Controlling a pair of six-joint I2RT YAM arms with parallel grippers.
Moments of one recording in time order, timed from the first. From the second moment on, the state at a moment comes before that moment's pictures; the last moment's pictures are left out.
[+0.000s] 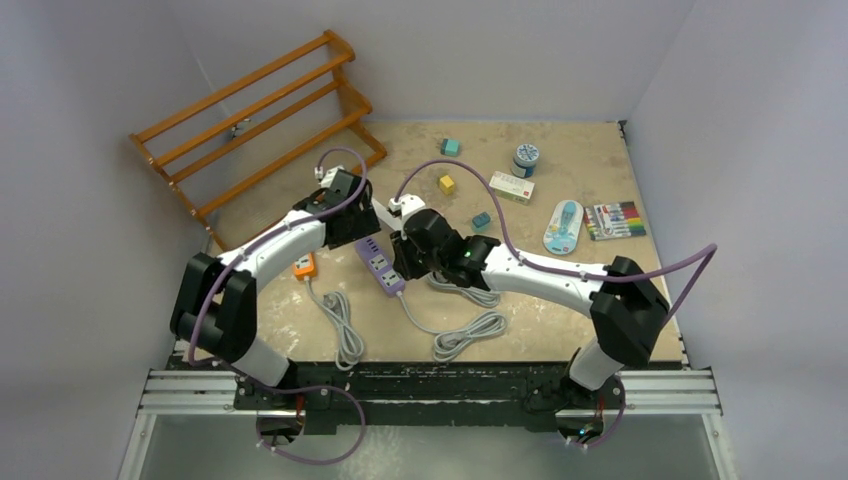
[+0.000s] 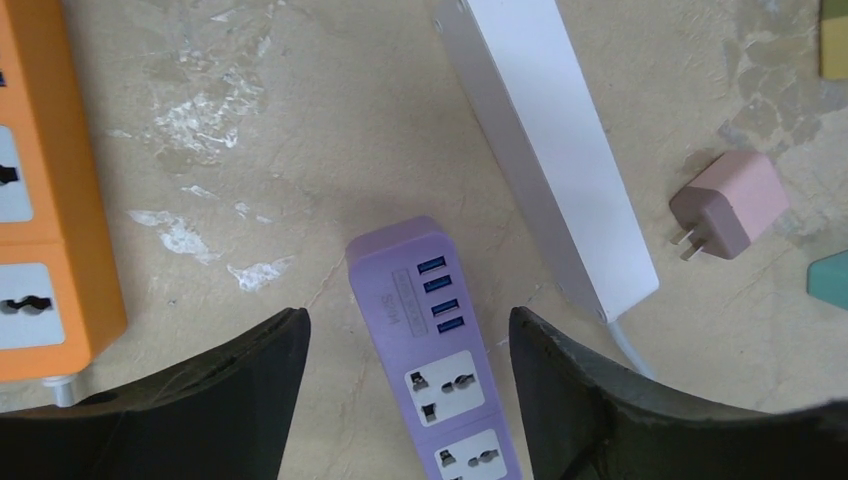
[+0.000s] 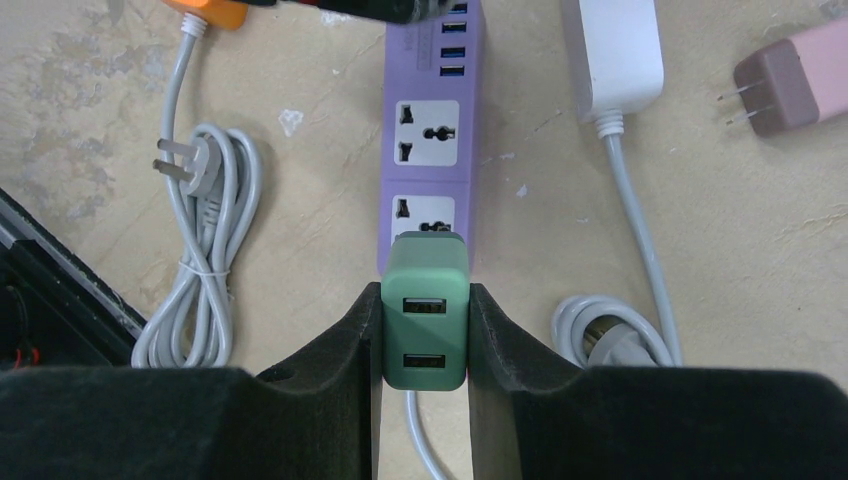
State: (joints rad) left arm -0.43 1.54 1.07 -0.50 -0.26 -0.75; right arm 0.98 1.61 1.14 -0.24 0.13 0.37
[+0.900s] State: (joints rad) left arm -0.43 1.51 1.06 -0.52 -0.34 -0.78; right arm 0.98 1.66 1.19 -0.24 0.13 0.31
